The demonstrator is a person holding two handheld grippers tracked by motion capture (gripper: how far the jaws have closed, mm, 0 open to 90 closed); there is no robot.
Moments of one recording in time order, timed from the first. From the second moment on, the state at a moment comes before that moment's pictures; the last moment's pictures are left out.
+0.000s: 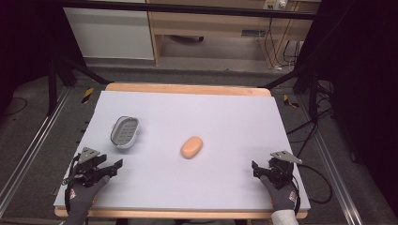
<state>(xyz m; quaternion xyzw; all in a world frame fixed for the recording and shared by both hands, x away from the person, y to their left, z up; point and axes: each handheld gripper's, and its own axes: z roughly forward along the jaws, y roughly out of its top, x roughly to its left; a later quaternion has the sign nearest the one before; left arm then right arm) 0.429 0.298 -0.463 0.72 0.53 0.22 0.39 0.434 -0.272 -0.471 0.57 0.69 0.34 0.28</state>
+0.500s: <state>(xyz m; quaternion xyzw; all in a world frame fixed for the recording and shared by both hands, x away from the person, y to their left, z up) 0.420 0.283 -0.455 0.73 0.51 0.22 0.40 0.429 -0.273 -0.471 0.57 0.69 0.34 0.28</state>
